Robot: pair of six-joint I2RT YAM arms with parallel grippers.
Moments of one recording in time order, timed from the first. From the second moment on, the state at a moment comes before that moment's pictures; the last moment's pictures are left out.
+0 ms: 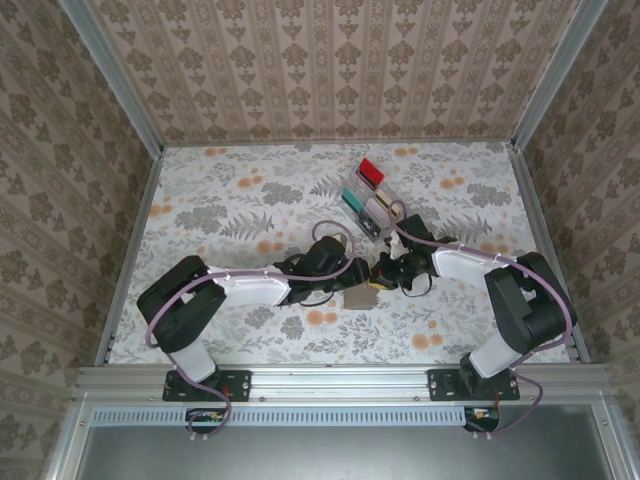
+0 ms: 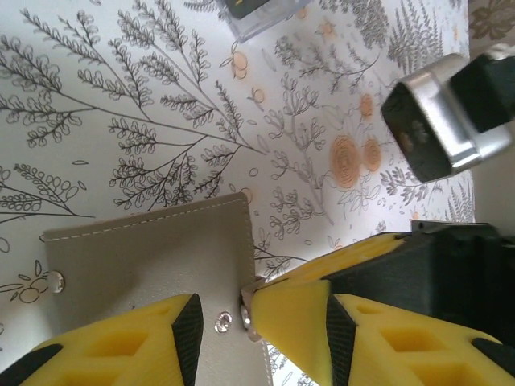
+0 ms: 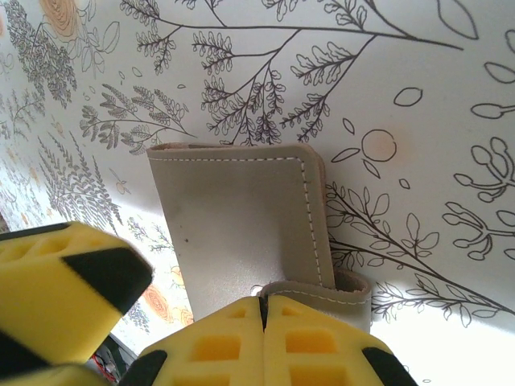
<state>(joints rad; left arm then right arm) -0.99 1.68 0.83 0.18 0.10 -1.05 0.38 1.58 0.77 -0.34 -0.55 0.69</state>
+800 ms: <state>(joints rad) -1.00 1.73 0.86 -0.03 0.04 -1.05 0.39 1.56 0.77 -0.35 -0.55 0.71</state>
